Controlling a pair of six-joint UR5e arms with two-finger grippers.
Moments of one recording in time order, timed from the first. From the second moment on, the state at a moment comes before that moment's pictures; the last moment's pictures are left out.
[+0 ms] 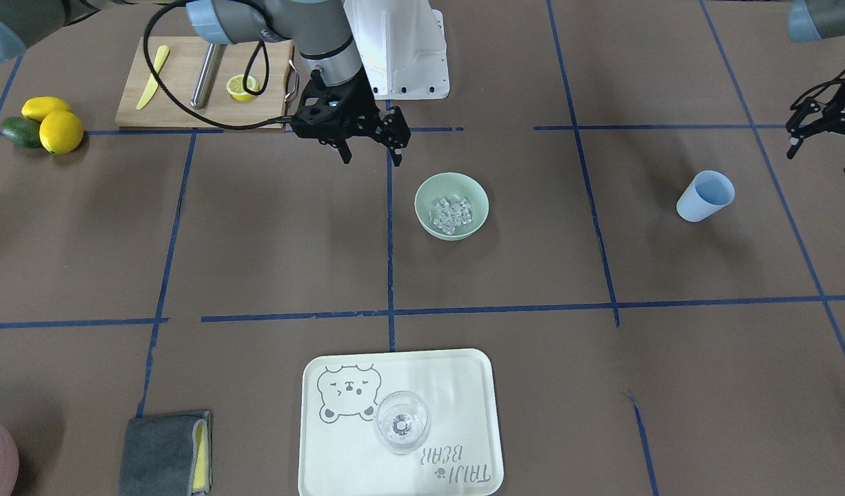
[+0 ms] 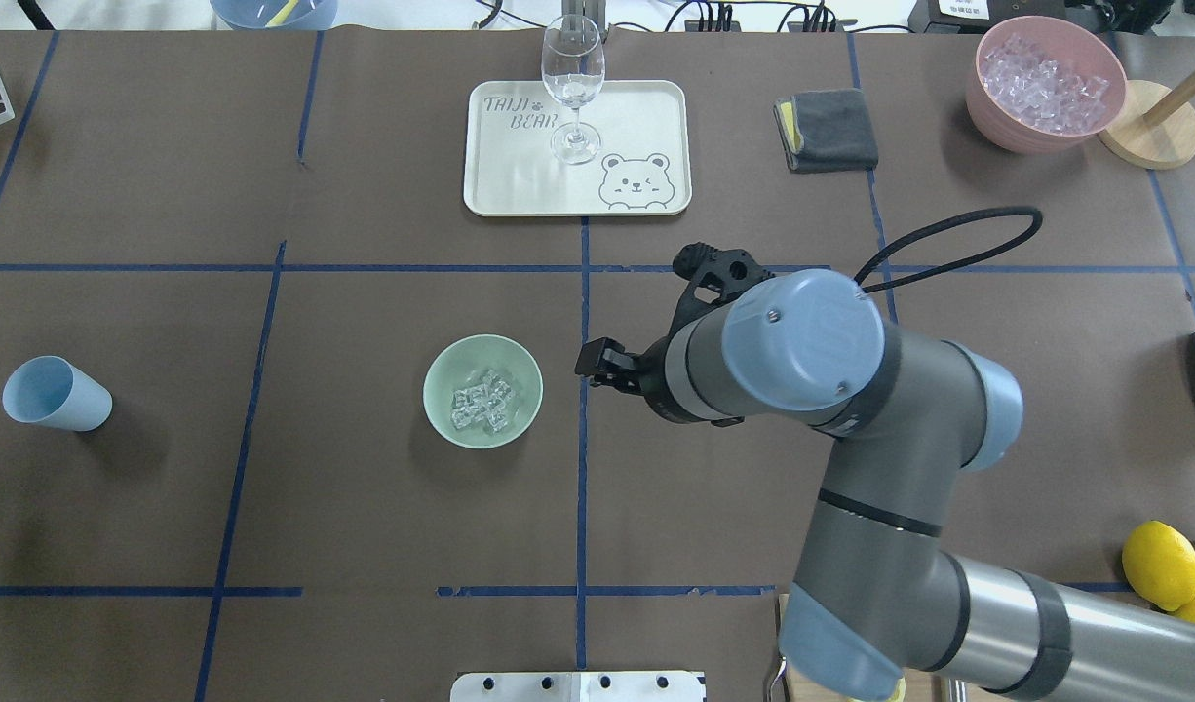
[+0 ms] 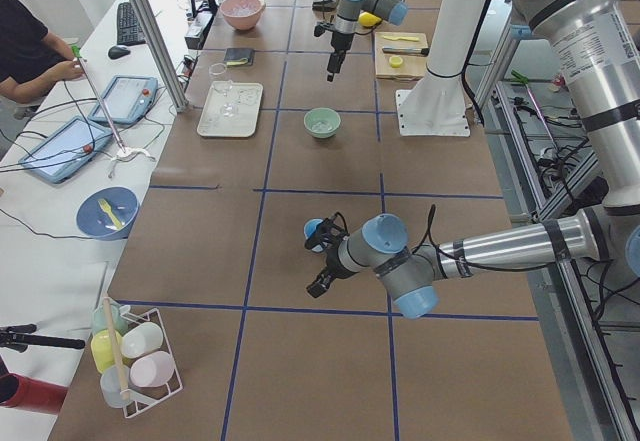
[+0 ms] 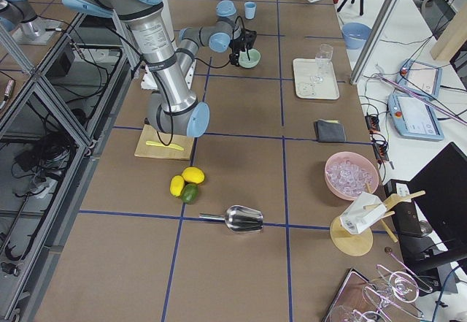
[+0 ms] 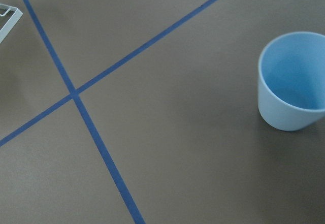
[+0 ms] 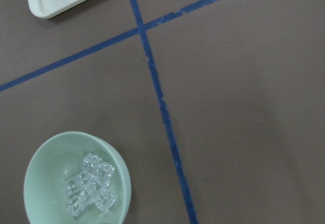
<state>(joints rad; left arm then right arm) -1.21 -1.19 -1.64 -2.74 -2.10 -0.25 0.38 -0.90 1.80 -1.47 1.66 1.65</state>
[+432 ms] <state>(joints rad) -1.28 -1.23 -1.64 -2.65 -2.17 -0.17 0.36 -0.72 1.54 -1.47 1.61 1.66</state>
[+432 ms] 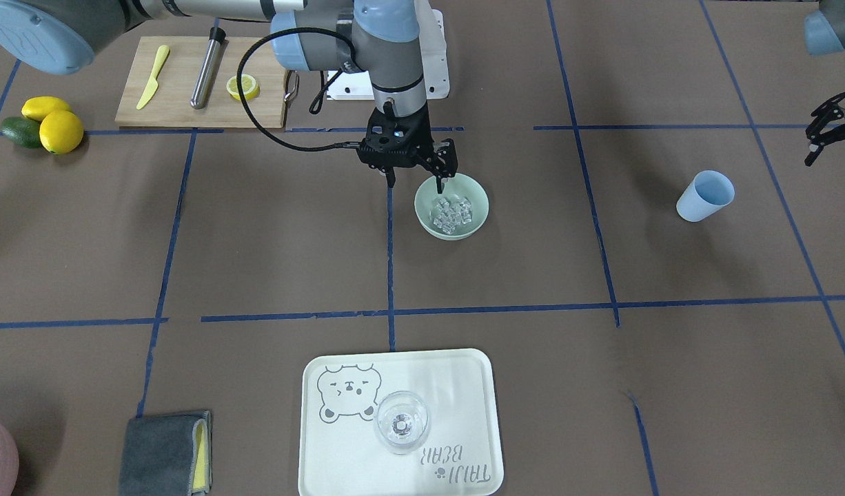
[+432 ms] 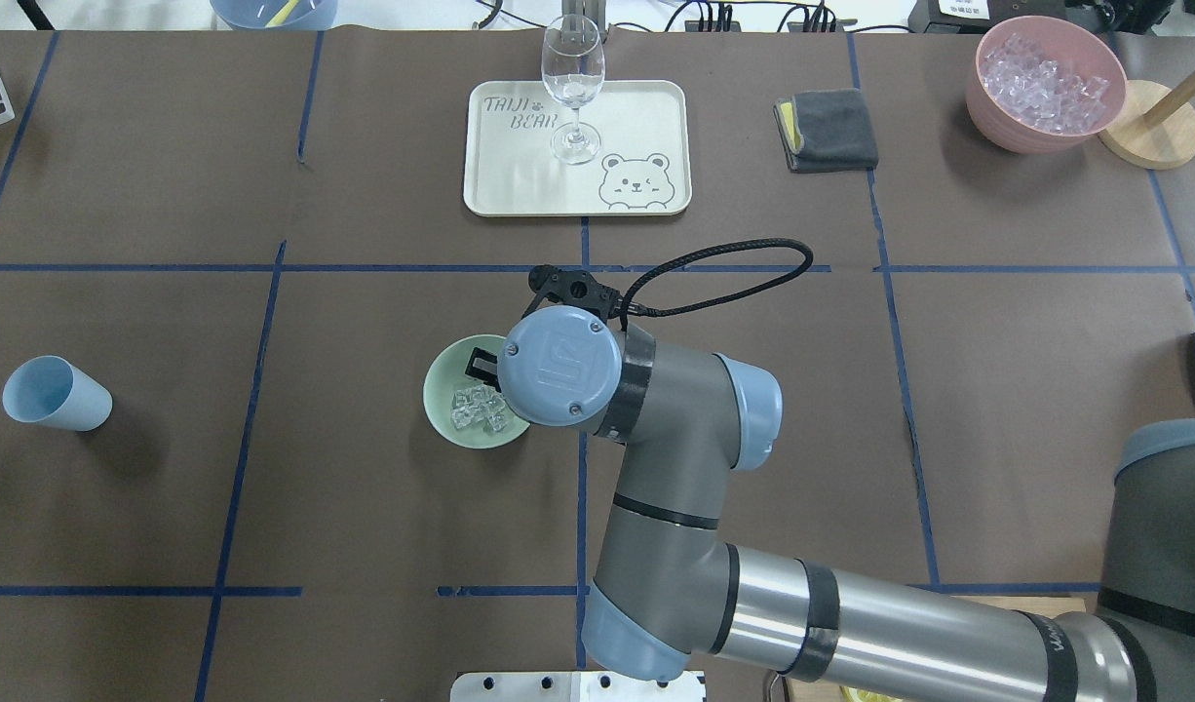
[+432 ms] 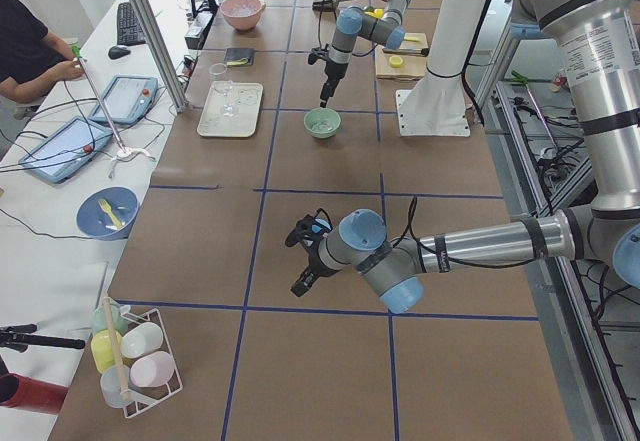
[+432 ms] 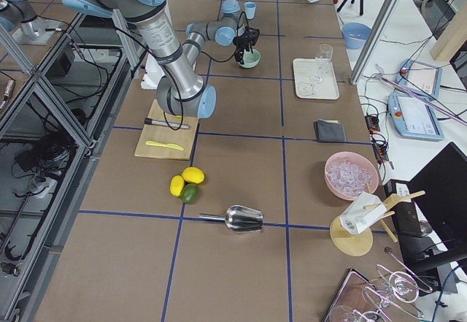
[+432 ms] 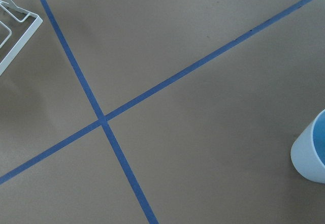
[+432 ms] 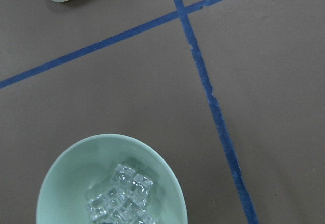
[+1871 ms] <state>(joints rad) -1.29 -1.23 -1.64 -2.65 -2.18 -0.18 0.41 -0.74 1.58 -1.54 1.73 1.64</state>
